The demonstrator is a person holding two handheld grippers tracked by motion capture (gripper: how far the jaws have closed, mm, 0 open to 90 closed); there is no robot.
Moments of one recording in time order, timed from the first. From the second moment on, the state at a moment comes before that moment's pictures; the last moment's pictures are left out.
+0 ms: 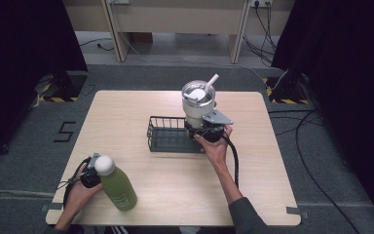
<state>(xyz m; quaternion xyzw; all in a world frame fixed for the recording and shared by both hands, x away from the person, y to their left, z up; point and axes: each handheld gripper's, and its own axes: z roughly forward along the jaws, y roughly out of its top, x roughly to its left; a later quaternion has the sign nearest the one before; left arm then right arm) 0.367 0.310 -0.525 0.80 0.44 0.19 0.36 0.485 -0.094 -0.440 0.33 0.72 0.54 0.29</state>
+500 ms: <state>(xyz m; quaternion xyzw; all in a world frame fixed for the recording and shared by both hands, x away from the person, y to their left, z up) 0.367 0.310 -0.525 0.80 0.44 0.19 0.36 0.487 -0.092 -0.456 0.34 0.72 0.53 0.28</state>
